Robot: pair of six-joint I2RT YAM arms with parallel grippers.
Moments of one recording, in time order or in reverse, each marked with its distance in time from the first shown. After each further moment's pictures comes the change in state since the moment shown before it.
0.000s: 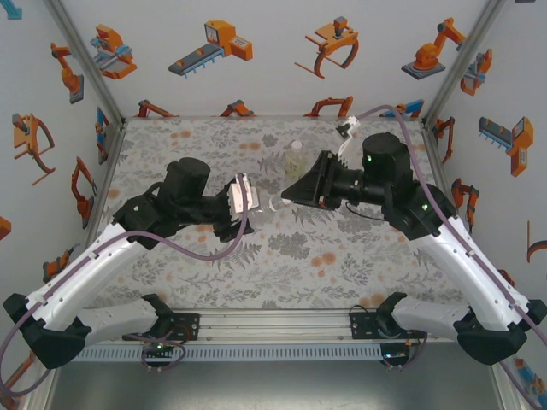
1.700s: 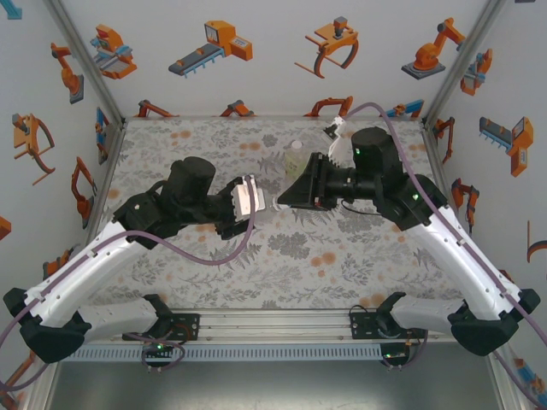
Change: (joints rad) left arm -0.066 0.026 0.069 -0.041 -0.108 0.032; right arm -0.003 0.069 0.049 -0.082 -0.078 -0.100
